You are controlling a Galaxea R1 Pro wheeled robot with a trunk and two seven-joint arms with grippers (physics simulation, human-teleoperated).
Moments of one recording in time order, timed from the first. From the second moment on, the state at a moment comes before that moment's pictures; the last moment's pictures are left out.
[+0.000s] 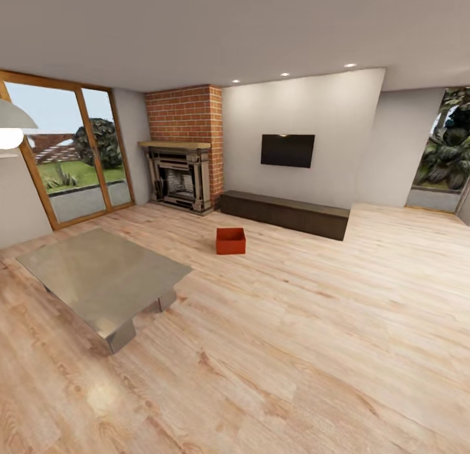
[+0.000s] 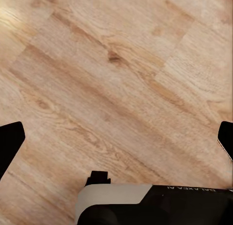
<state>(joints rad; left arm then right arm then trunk) -0.36 -0.03 0.02 0.07 0.04 -0.29 0.03 -0.37 -0.07 0.07 0.06 -0.08 -0.27 0.00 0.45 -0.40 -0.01</state>
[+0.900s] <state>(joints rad) -0.36 -0.03 0.02 0.07 0.04 -0.29 0.03 -0.37 -0.07 0.07 0.06 -0.08 -0.27 0.00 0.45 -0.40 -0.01</state>
